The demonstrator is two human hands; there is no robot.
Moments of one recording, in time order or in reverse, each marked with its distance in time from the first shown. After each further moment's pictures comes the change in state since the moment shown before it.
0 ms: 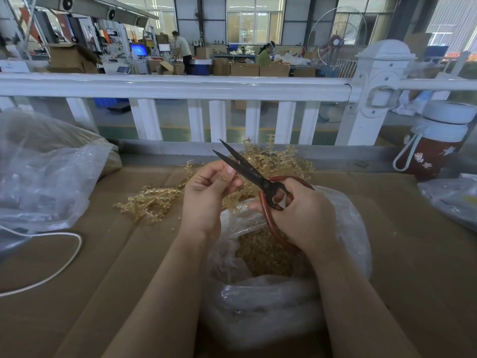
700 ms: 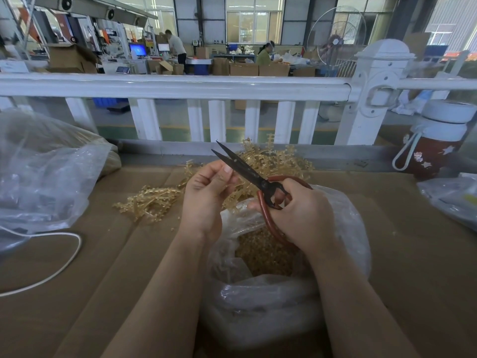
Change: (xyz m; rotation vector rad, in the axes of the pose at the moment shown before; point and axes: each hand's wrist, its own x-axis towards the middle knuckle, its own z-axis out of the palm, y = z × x) left_hand 0.001 -0.002 -0.002 0.034 -0.010 -0.030; right_hand 0.001 -0.001 0.001 0.002 -0.001 -0.003
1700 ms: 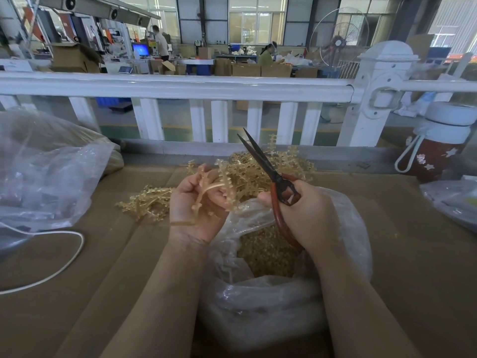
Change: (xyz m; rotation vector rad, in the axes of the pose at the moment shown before) left_hand 0.003 0.009 -0.010 -0.899 -0.012 -0.354; right_hand 0.000 0.006 0.001 0.211 -0.067 0.290
